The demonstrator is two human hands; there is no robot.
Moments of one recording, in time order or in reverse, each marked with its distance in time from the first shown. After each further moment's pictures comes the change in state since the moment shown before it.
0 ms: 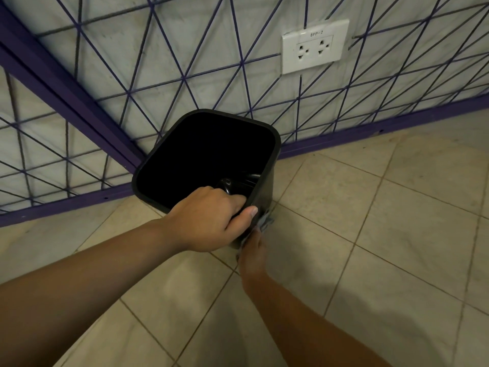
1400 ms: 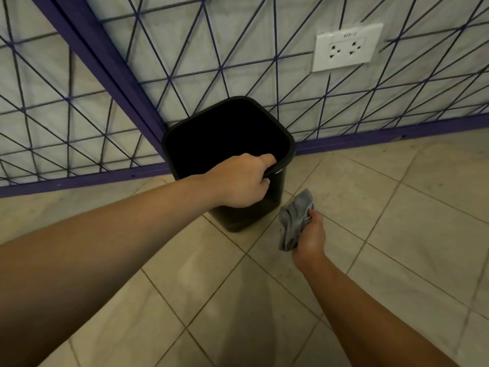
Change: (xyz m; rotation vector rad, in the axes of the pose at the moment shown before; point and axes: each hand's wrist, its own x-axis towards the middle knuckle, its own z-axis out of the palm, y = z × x) left_hand 0.019 0.026 -0.028 -0.121 -0.100 -0.379; right_hand -0.033 -0.074 -0.071 0.502 0.055 0.189
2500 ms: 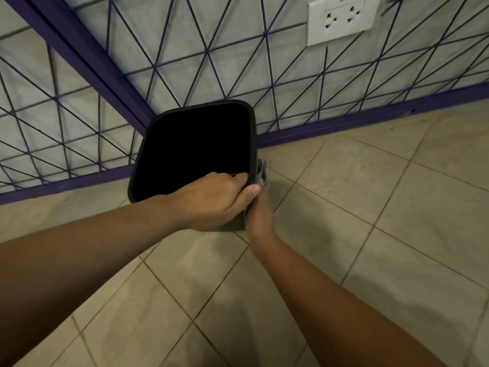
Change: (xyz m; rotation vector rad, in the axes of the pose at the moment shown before) left_hand -0.035 -0.026 0.017 0.106 -0.080 0.151; right_hand 0.005 0.071 0.064 -0.335 -0.281 -0.250
